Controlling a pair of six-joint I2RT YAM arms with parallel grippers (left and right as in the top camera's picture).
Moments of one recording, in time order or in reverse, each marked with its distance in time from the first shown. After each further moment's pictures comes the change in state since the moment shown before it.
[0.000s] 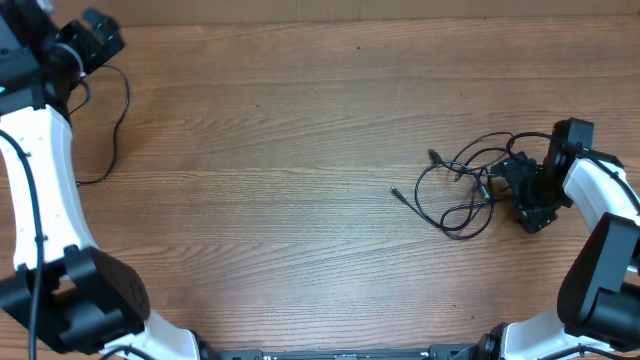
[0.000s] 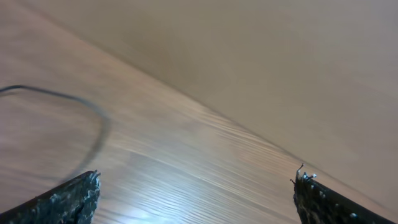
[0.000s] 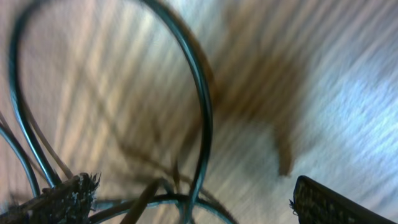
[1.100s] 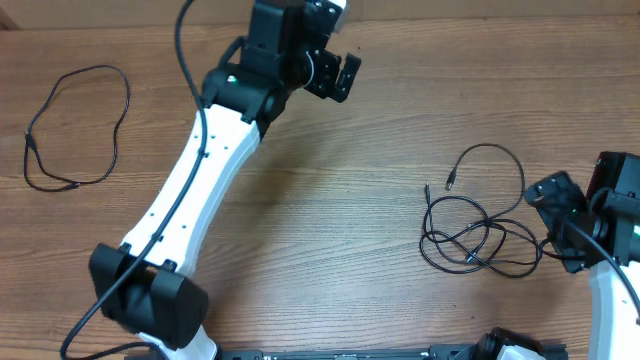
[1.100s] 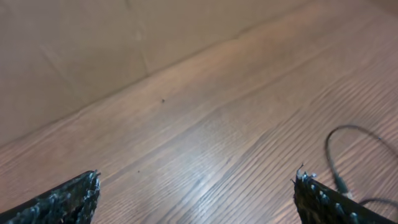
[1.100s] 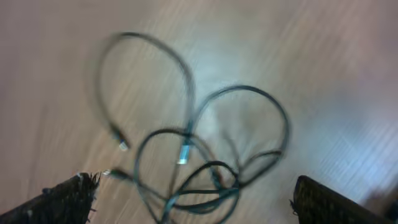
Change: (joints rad) left arm -0.759 0.012 0.001 -0.002 -0.145 0.426; right arm -0.007 -0.677 -0.003 -0.380 0.161 -0.025
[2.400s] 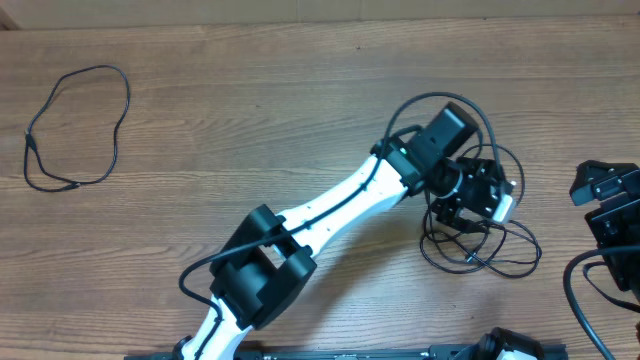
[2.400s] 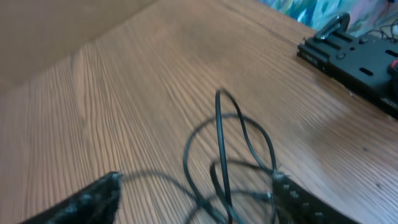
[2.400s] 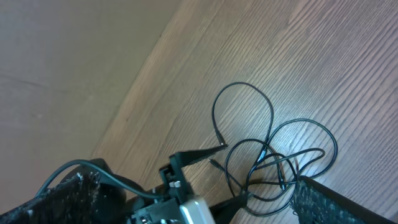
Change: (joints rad) left arm -0.512 0.343 0.000 0.150 0.631 0.955; right arm -0.006 -0.151 0.567 -0.296 -0.093 0.007
